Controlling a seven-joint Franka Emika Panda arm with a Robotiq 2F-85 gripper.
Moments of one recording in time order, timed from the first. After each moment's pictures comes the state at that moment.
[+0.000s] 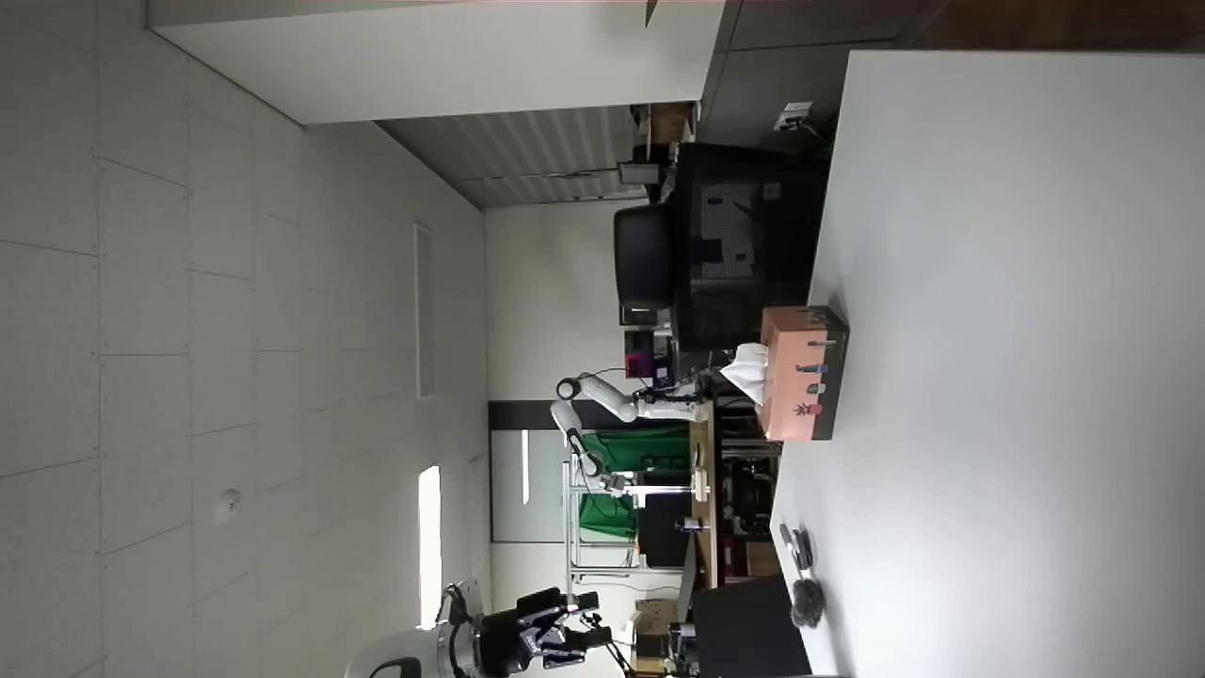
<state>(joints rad) -0.01 -0.49 0.21 -2.50 -0.08 2.19 0.21</state>
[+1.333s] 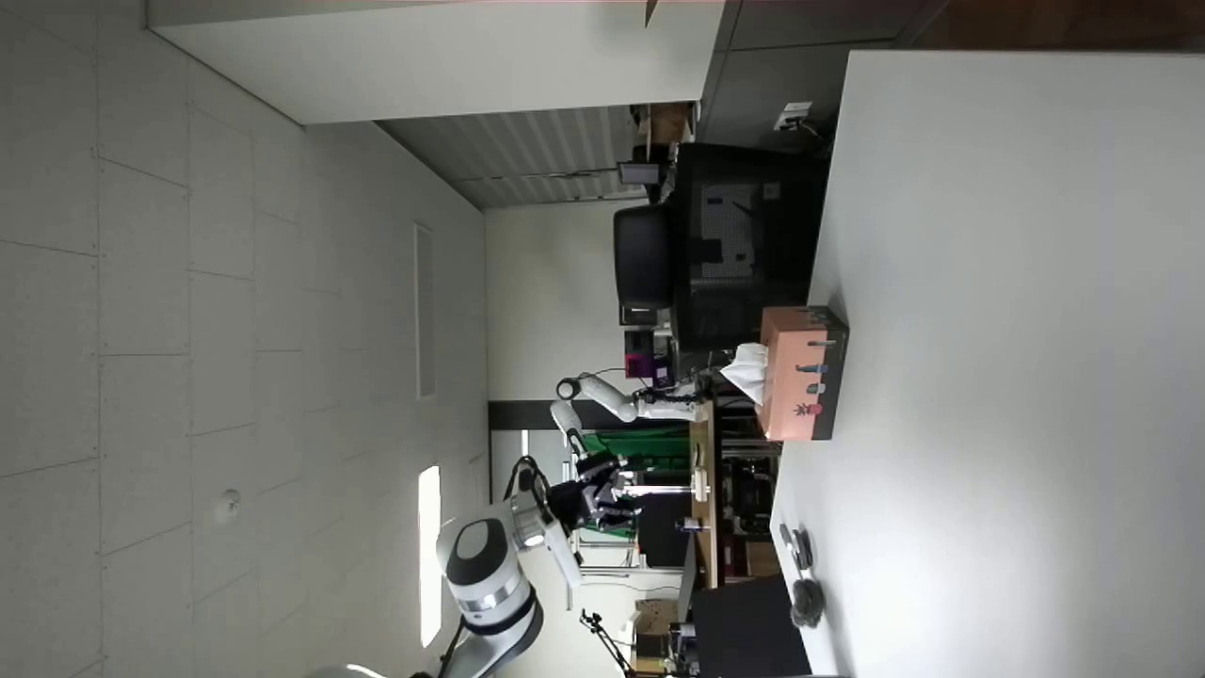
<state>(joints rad) -0.05 0.11 0.10 -2.09 -0.30 2.49 0.20</state>
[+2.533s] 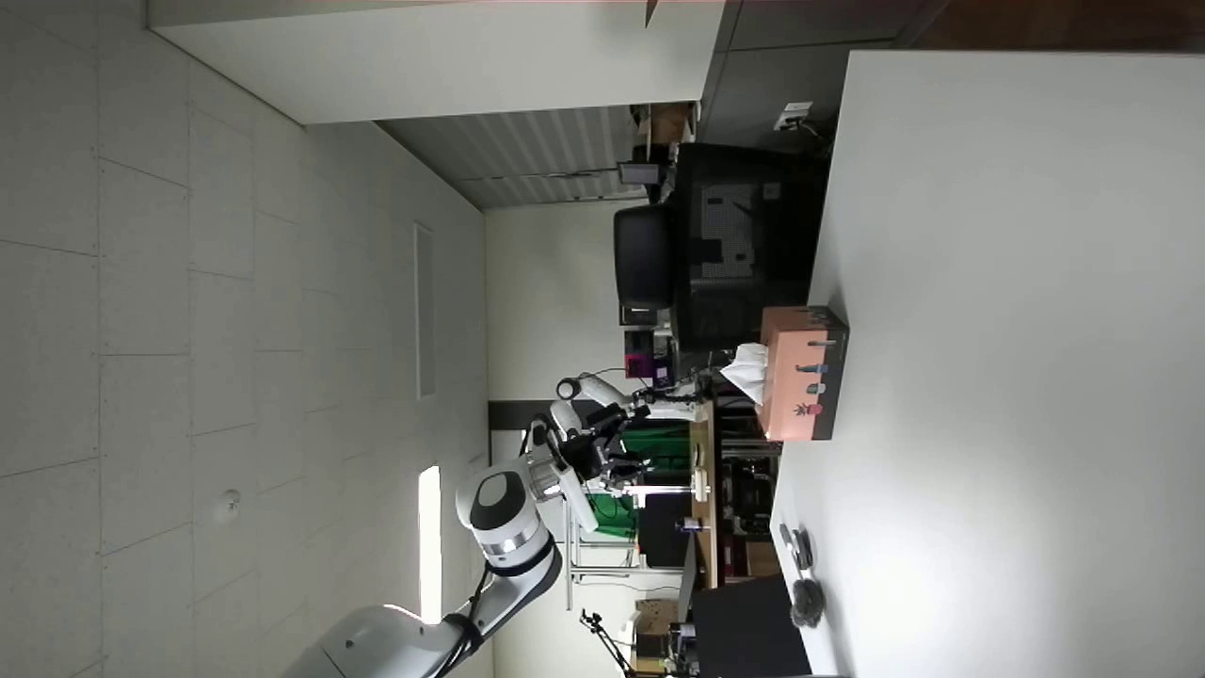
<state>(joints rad) 0.01 0.32 0.00 -1.84 -0.33 2.46 0.19</state>
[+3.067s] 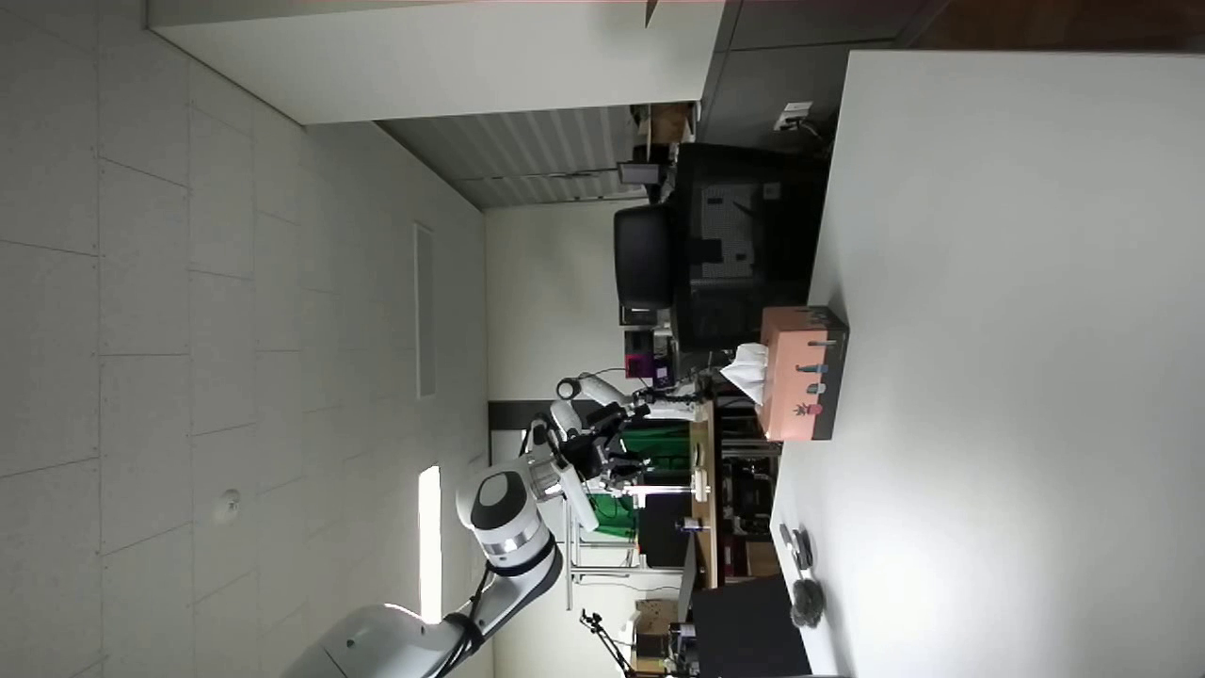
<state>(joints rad) 0.01 0.33 0.00 -1.84 -0.33 2.47 0.17</state>
